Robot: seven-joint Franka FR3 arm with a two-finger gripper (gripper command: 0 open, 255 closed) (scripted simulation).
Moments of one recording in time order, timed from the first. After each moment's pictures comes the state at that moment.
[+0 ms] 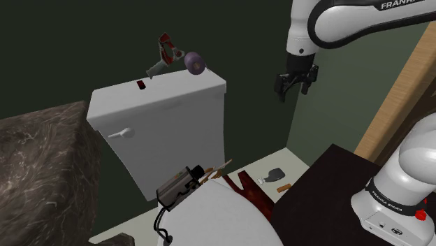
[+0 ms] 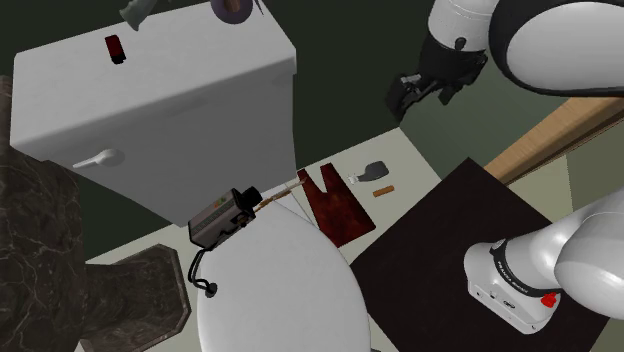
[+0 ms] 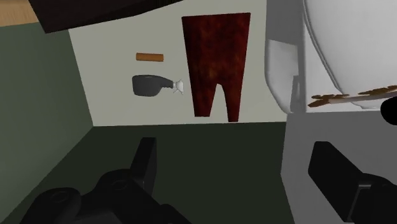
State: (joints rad) arm -0.04 -0.63 0.23 -2.44 0.03 1.84 0.47
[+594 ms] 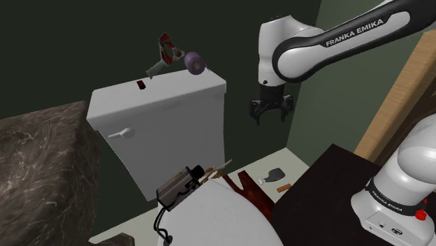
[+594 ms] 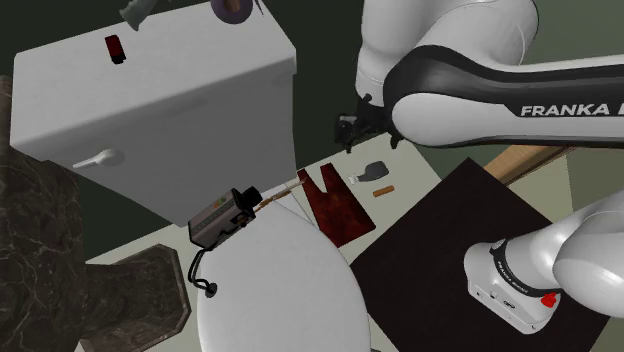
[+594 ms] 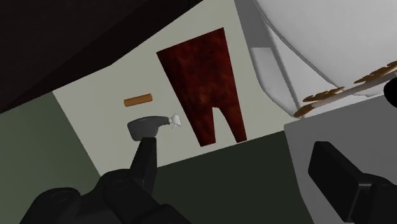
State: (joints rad) arm -0.07 -0.37 0.40 -2.43 0.13 2.02 0.86
